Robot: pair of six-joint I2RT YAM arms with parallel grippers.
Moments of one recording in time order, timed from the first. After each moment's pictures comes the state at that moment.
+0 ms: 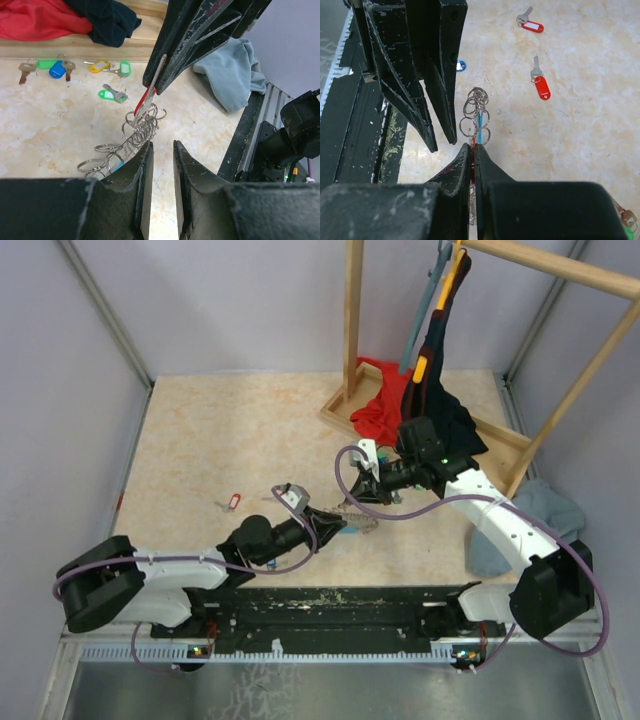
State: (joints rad) left arm -1.07 1.28 0.35 0.97 -0.04 -0.35; right arm 0.46 1.28 1.06 -0.63 -1.00 -0.80
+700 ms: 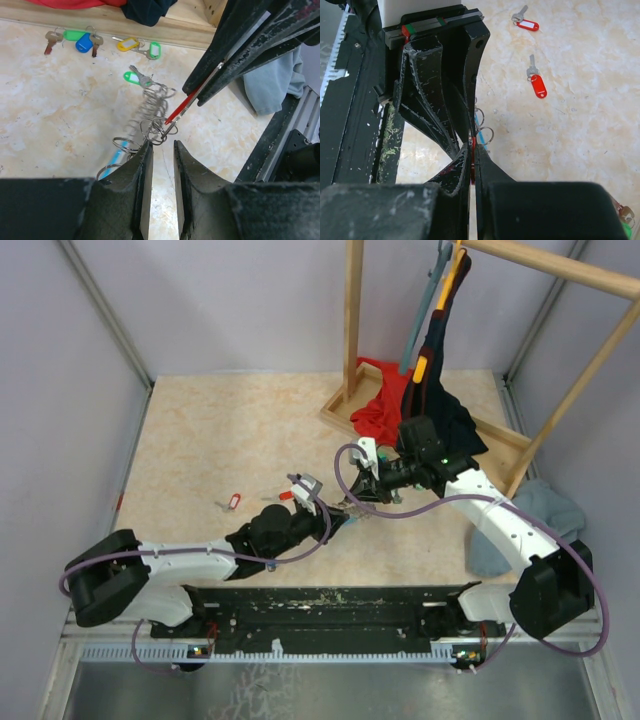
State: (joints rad) left arm -1.08 1.34 0.48 0.73 -0.17 -0.40; right arm 0.46 1.28 1.06 -0.61 -0.98 -0.78
